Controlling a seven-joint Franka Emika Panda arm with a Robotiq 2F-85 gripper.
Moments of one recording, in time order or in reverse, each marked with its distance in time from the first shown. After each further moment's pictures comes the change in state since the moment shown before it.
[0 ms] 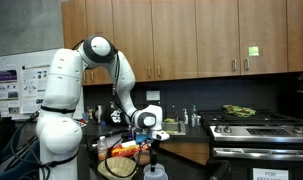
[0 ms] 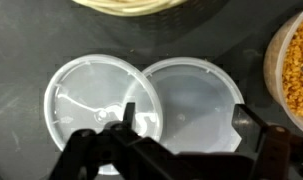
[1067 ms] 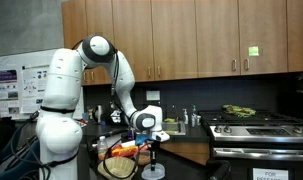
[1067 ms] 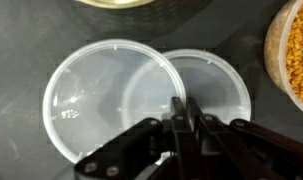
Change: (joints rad) arm 0.004 0.003 -0.019 -0.020 0.053 0.064 0.001
